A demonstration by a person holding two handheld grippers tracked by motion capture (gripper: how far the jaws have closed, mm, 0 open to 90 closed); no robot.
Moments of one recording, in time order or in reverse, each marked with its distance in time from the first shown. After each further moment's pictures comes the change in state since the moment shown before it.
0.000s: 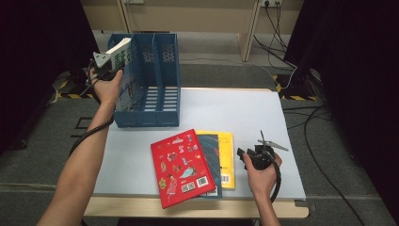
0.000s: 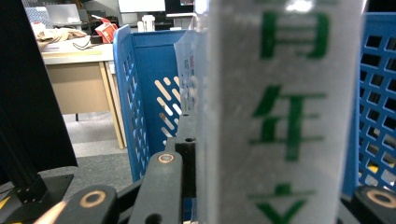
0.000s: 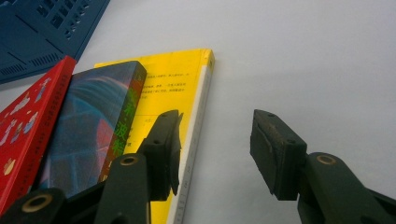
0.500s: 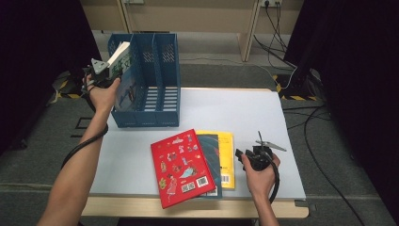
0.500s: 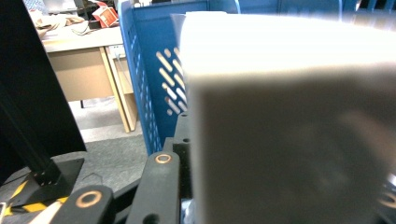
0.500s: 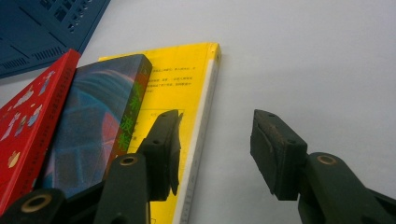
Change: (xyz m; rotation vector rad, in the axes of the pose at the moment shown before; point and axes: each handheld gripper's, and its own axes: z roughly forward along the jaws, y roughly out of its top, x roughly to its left) left arm -0.001 -0.012 -0.031 0.071 -0.008 0.037; right arm 0.004 -0.003 0.001 0.013 0.008 -0.015
